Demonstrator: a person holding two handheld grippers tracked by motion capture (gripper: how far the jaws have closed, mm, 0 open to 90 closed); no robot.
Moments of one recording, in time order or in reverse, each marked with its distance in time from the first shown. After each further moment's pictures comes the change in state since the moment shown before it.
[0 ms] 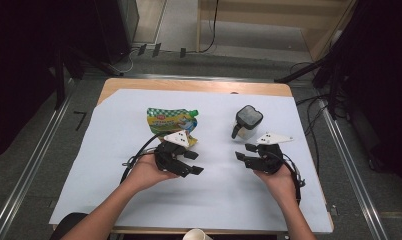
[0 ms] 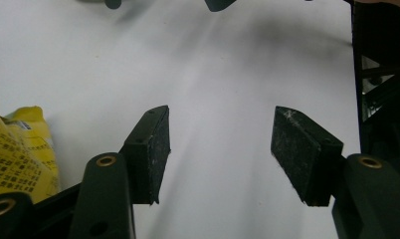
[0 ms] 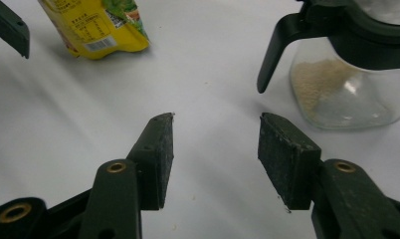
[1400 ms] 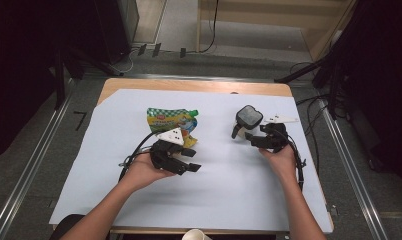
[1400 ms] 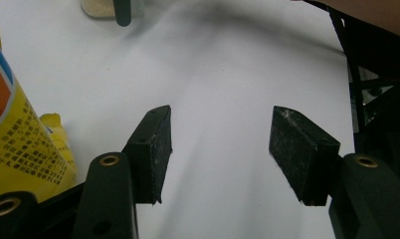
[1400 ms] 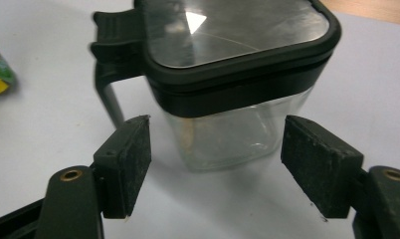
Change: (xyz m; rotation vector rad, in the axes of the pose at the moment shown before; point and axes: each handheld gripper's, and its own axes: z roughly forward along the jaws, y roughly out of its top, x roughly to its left) left arm 0.002 -0.002 -0.012 -0.047 0.001 -0.004; right arm -0.070 0.016 0.031 -0.018 -0.162 0.099
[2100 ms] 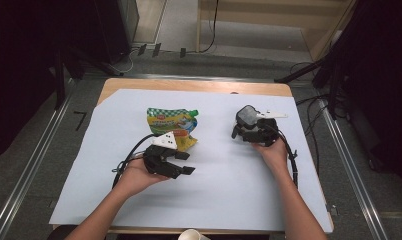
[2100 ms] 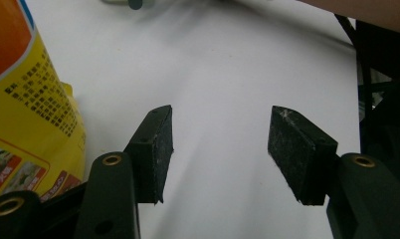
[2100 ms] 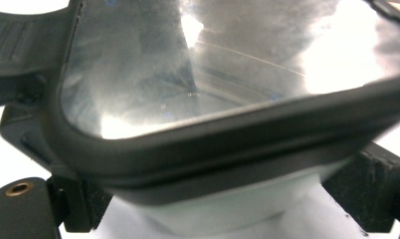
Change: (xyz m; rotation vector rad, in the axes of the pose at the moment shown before) left arm -0.005 -0.016 -0.010 0.006 0.052 -0.025; right arm -0.006 0.004 0.042 -0.026 -0.003 -0.013
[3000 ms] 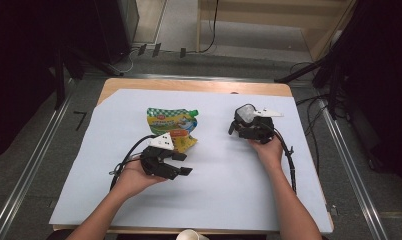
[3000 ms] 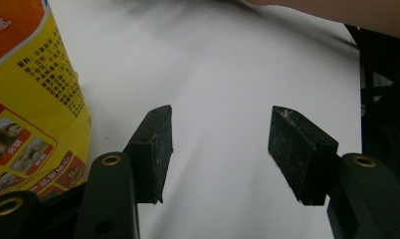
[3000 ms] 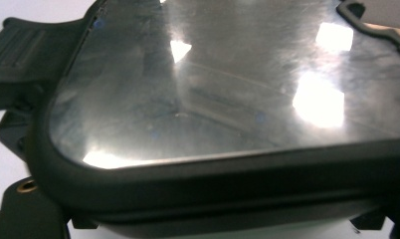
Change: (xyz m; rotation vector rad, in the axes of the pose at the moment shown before) left arm 0.001 -0.007 -0.004 -0.015 0.001 -0.025; right arm 0.007 0.005 0.013 -0.066 -0.037 0.008
